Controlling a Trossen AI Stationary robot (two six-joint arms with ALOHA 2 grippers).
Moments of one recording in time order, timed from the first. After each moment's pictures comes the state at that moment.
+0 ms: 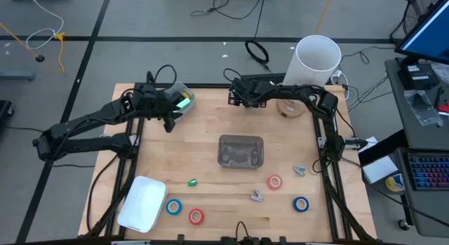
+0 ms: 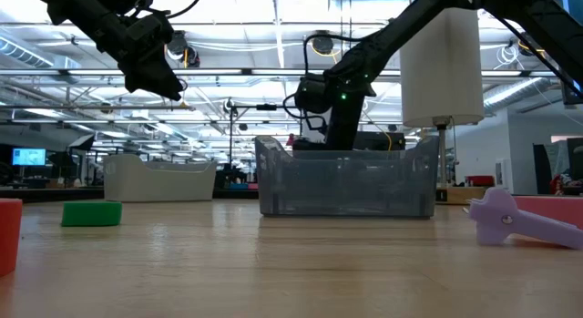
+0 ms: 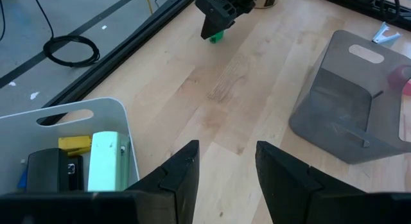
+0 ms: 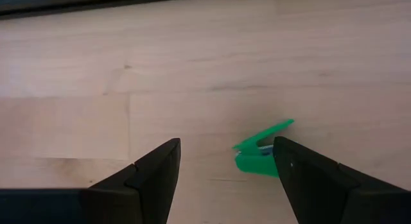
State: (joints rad) left arm 0.54 0.84 0.69 -0.47 0.13 -0.06; right arm -0.50 2.06 1.47 -0.59 0.24 1.08
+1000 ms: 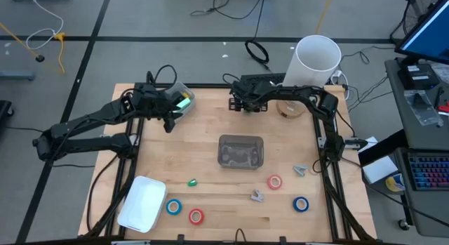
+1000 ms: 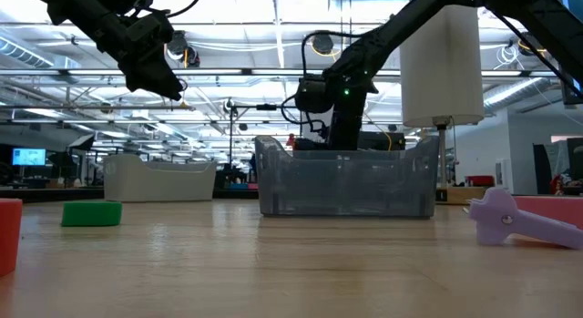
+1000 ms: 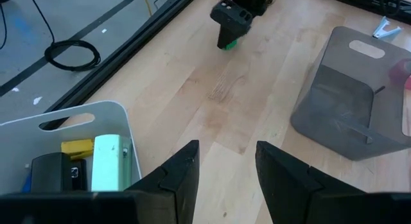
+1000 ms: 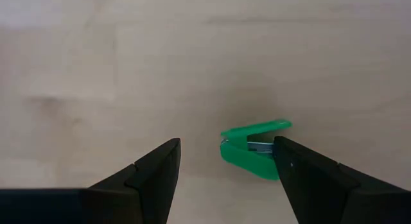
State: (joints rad) left arm 0.54 0.84 0.69 -0.47 0.13 -0.03; right arm -0.47 2.05 1.47 -0.68 0.11 1.06
